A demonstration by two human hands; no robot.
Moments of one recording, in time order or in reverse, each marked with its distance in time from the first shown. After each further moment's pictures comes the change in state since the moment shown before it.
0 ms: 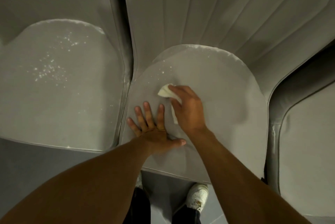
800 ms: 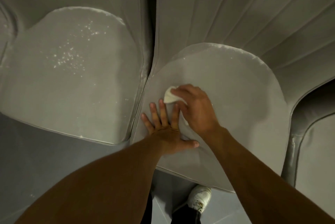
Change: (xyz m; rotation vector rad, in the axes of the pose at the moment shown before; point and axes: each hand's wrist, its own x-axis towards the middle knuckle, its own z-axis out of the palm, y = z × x) left_hand 0.001 -0.007 0.000 -0.027 -0.022 0.081; right_hand 0.013 -0.004 0.009 -0.178 -0.185 -0.255
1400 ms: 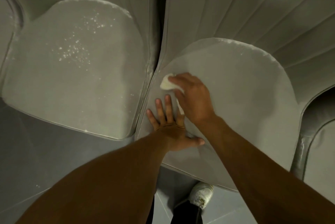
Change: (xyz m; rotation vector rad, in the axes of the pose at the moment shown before) left_hand 0.008 -0.004 0.006 0.017 -0.004 -0.013; right_hand 0.028 -0.019 0.012 0.026 0.028 0.013
